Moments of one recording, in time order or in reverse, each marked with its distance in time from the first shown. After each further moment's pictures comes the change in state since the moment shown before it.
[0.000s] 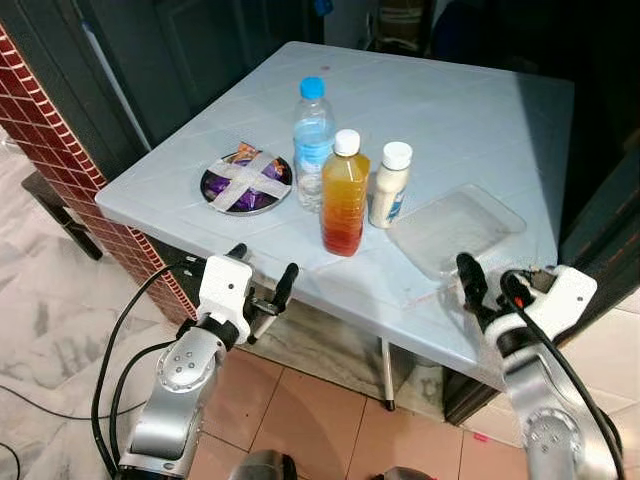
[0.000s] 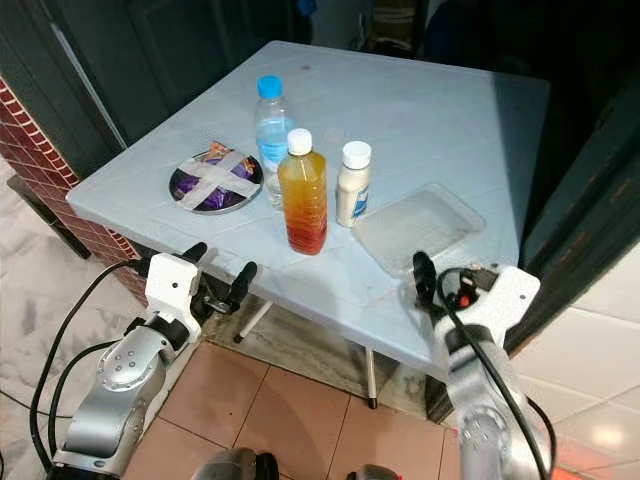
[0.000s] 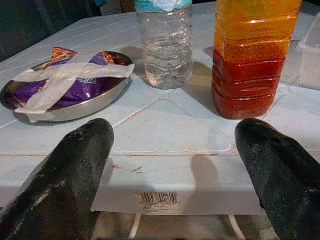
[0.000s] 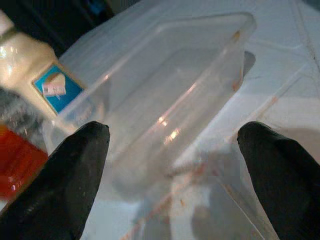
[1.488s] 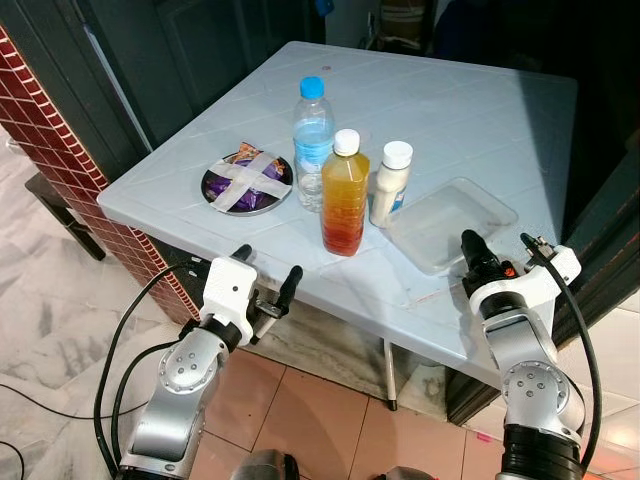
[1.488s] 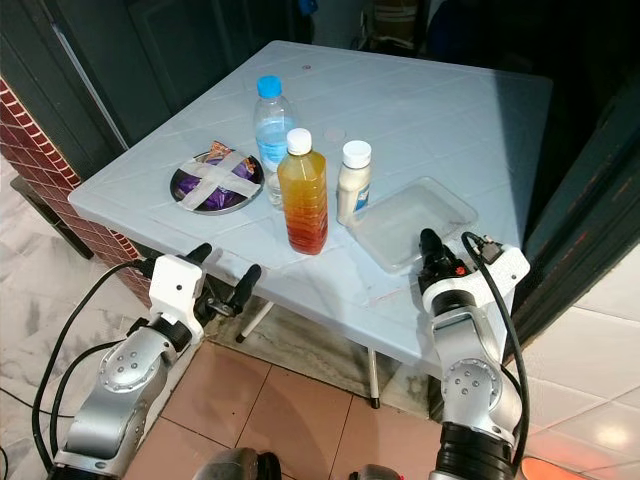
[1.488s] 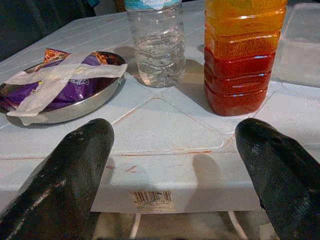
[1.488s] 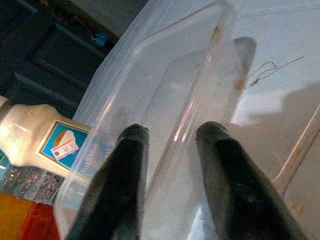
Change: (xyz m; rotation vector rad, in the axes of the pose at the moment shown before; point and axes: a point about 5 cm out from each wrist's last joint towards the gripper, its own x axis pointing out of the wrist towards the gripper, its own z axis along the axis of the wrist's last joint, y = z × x) left arm 0.000 -0.004 -0.001 0.015 0.003 -0.026; right arm 0.039 0.006 0.001 0.337 -0.014 0.009
